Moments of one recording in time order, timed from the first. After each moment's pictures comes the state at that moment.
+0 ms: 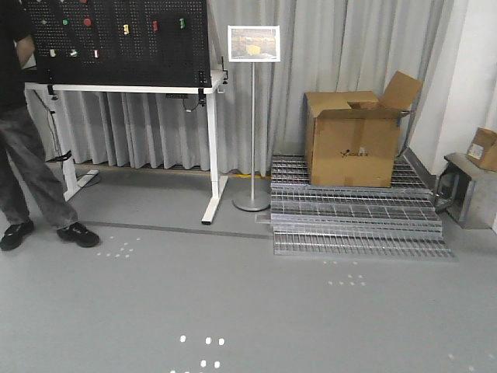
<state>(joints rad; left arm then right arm) -0.05 -0.02 0.03 0.18 0.36 -0.18 0.28 0.48 -0.55 -0.49 0.38 0.46</state>
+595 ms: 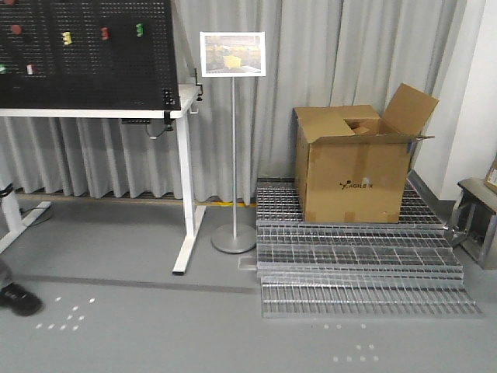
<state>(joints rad) -0.05 -0.02 0.03 0.18 0.36 -0.18 0.28 0.48 -0.55 -0.49 0.38 0.46</state>
